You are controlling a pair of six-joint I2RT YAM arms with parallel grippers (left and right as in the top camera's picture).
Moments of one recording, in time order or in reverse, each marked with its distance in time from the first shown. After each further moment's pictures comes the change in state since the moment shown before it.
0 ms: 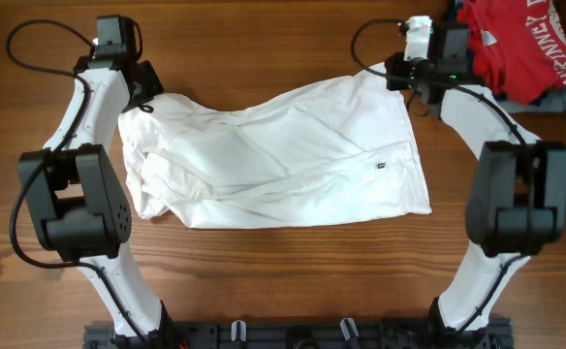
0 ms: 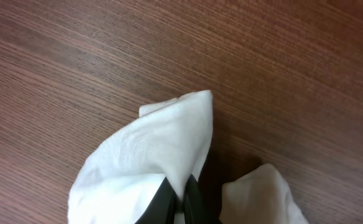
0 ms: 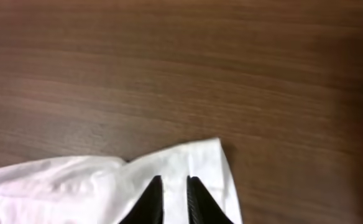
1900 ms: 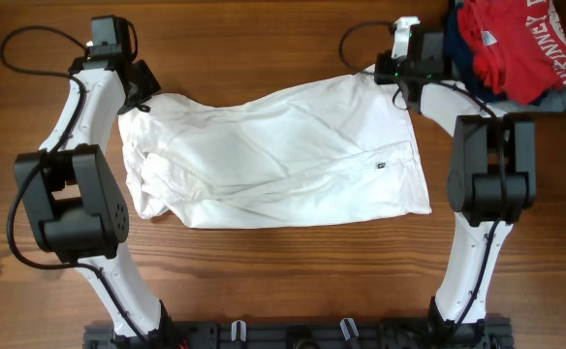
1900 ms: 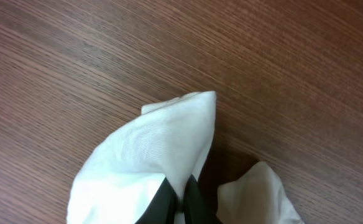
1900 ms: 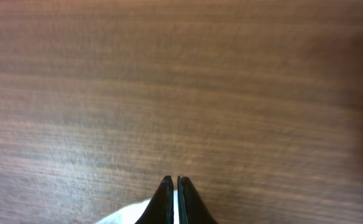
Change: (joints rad) left arm 0.020 -0.006 0.000 -0.008 0.023 -0.046; right arm 0.018 0.211 0.137 0.114 0.120 0.059
